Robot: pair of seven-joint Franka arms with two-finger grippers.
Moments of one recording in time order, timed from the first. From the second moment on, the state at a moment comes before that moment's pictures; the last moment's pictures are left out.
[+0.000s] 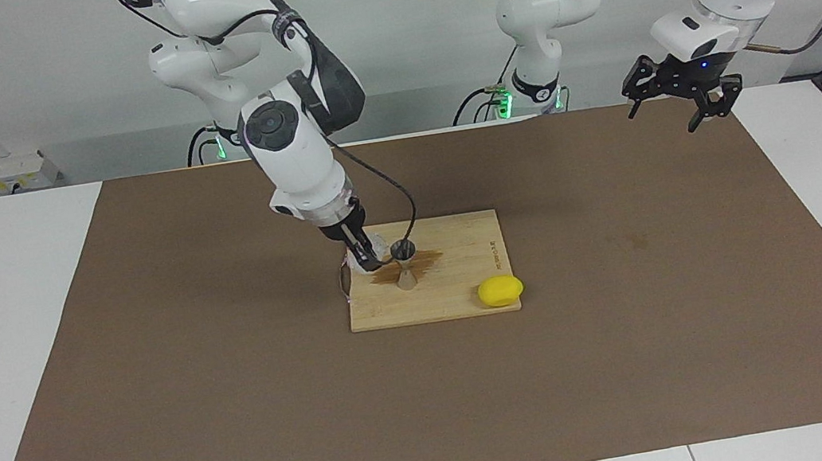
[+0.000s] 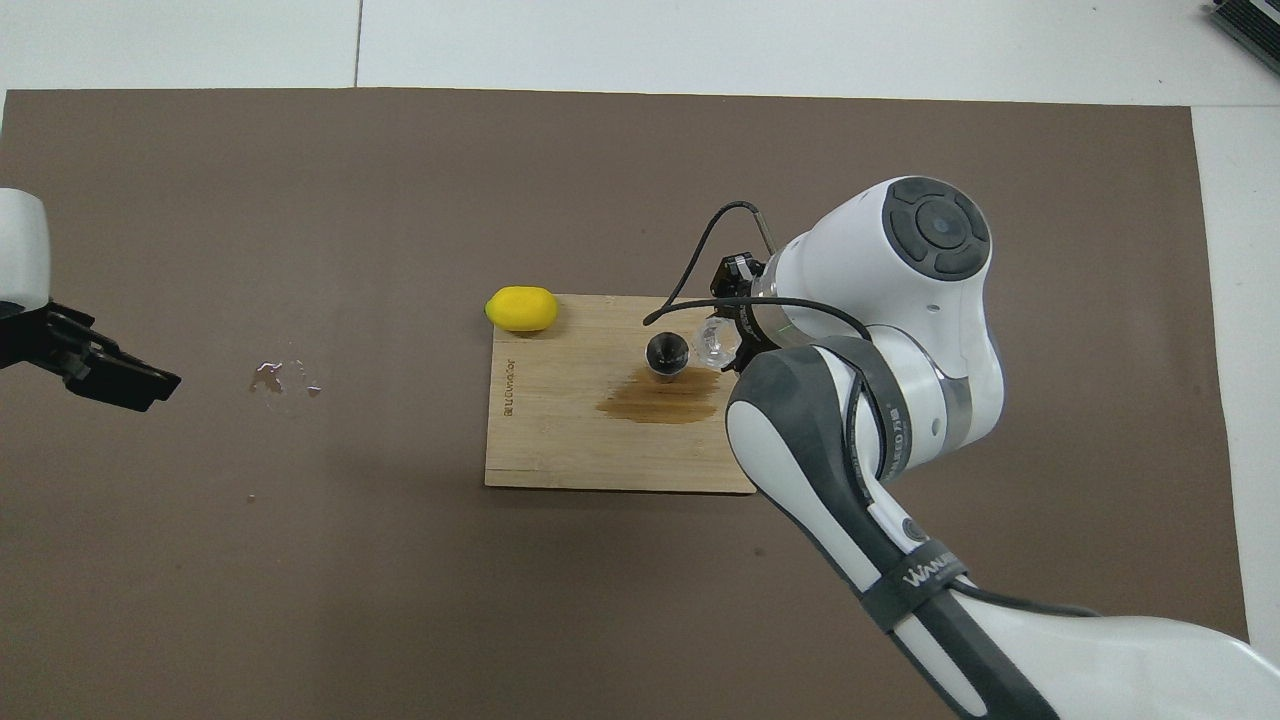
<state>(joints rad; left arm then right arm) 0.06 -0.05 -0.12 -1.66 -0.04 1.54 0.44 0.38 0.29 0.04 -1.71 0.19 2.06 1.59</state>
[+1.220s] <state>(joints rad) 0.09 -0.05 -0.11 -1.71 -0.03 1.65 0.16 0.49 0.33 0.04 -1.65 -0.09 2.02 1.63</state>
